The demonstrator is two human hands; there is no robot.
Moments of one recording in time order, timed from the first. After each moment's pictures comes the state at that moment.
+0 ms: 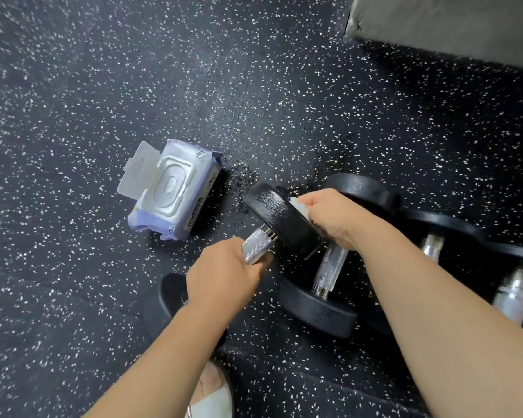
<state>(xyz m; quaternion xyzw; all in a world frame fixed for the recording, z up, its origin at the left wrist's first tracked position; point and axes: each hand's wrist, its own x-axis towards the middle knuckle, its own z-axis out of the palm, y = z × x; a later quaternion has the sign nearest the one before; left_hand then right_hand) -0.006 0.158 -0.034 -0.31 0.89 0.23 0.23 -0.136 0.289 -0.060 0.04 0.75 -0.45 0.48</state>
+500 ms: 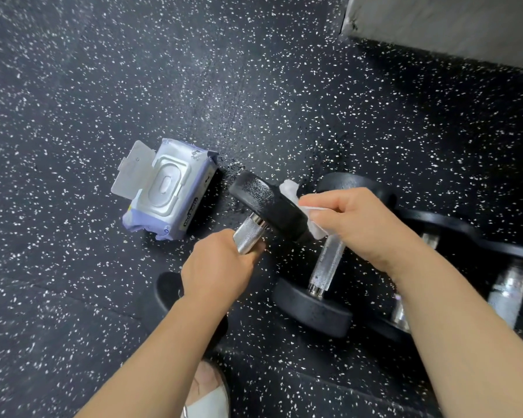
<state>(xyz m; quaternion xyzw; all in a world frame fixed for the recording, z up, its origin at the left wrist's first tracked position) -0.014 0.155 -0.037 -0.35 0.88 0.25 0.21 -0.118 0.321 0.001 -0.05 0.77 -0.49 0.40</state>
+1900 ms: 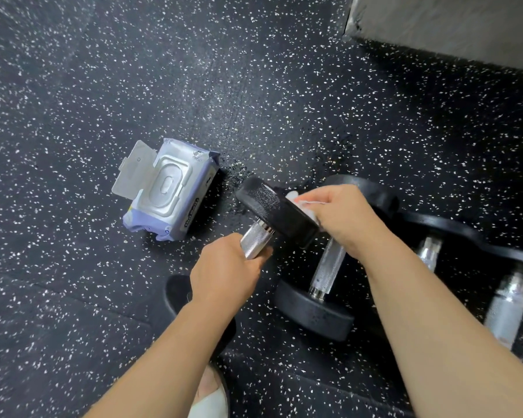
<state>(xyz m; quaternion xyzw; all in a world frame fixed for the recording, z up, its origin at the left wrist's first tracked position) -0.012 0.162 -0.042 -0.35 0.87 0.29 0.20 -0.129 0.297 -0.039 0.06 0.79 -0.50 0.36</state>
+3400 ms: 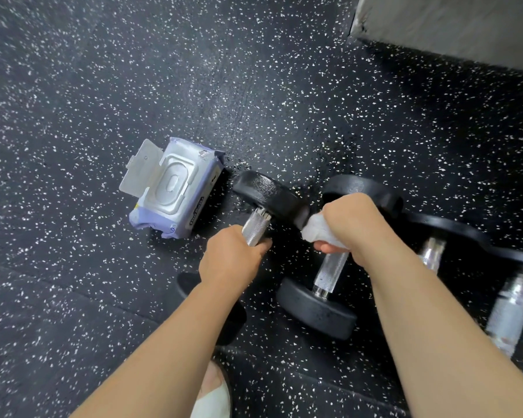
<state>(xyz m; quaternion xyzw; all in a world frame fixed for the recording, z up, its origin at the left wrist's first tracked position) -0.025 0.155 -0.060 -0.39 0.85 0.30 0.22 -0.129 0.286 -0.028 0.08 0.86 -0.20 0.47</state>
